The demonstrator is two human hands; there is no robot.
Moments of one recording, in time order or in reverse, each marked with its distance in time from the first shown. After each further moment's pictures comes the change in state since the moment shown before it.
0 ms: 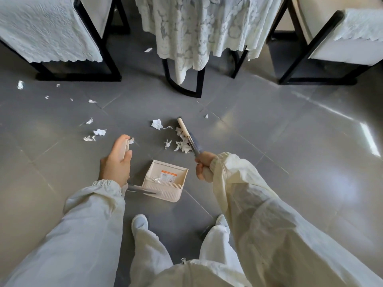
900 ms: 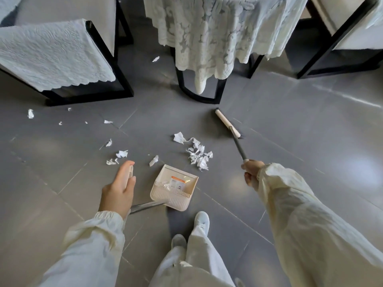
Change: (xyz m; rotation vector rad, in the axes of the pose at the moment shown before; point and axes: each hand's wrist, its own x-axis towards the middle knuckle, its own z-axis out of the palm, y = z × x) left_hand 0.158 -0.064 -0.116 0.147 -0.125 0.125; right_hand 0.085 -0.050 0.090 -0.151 0.415 -0.105
